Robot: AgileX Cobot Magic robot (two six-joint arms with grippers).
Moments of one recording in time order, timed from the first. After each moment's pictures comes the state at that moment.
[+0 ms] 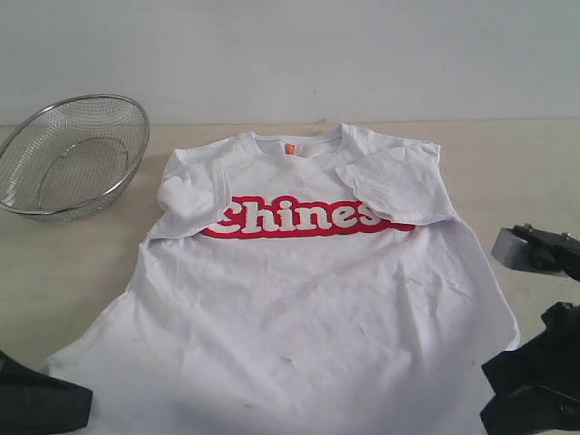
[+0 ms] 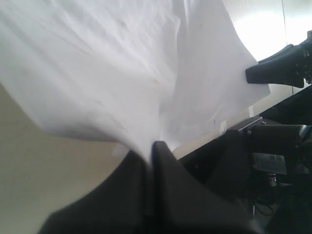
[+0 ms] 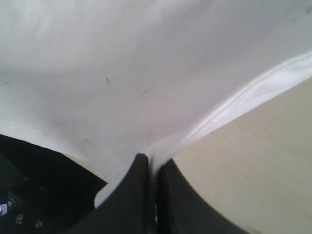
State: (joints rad) left arm -0.26 0.80 -0.42 -0.86 0.90 0.25; right arm 0.02 1.22 -0.53 0.63 0.98 -0.47
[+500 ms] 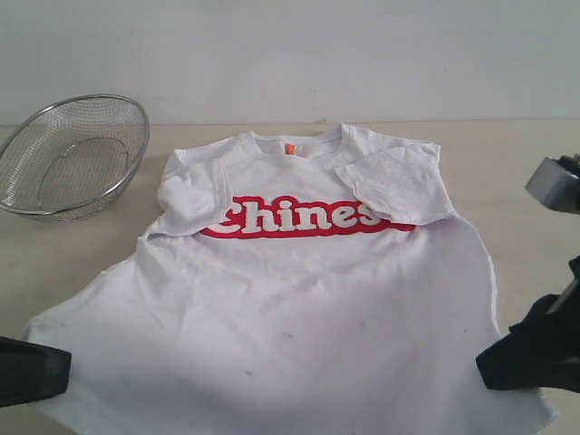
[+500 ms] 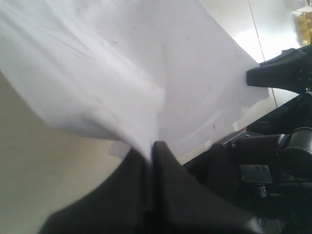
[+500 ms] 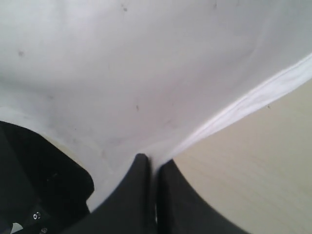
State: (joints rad) left arm -0.26 0.68 -0.49 -0.82 0.94 0.19; right arm 0.02 1.01 -0.59 0.68 1.03 -0.50
